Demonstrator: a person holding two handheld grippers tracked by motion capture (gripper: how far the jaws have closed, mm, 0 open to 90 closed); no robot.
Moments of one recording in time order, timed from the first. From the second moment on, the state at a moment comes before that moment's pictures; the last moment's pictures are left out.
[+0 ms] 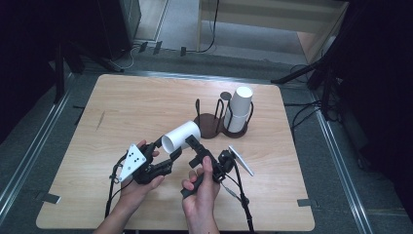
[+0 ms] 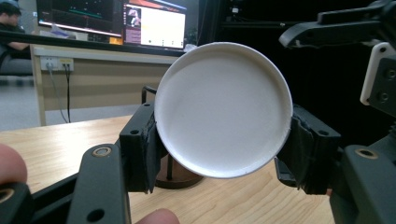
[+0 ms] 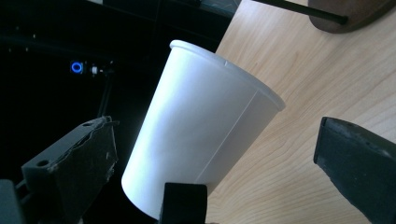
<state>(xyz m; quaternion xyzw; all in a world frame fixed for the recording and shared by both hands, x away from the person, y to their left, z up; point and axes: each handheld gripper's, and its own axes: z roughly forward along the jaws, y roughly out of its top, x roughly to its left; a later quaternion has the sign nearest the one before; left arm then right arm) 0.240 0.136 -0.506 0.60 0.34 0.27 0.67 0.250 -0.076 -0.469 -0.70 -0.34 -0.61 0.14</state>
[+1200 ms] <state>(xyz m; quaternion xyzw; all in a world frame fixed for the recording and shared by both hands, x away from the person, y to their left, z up) 0.234 0.119 -0.509 0.64 0.30 0.25 0.66 0.277 -0.083 -0.492 -0.72 -0.22 -0.60 0.26</state>
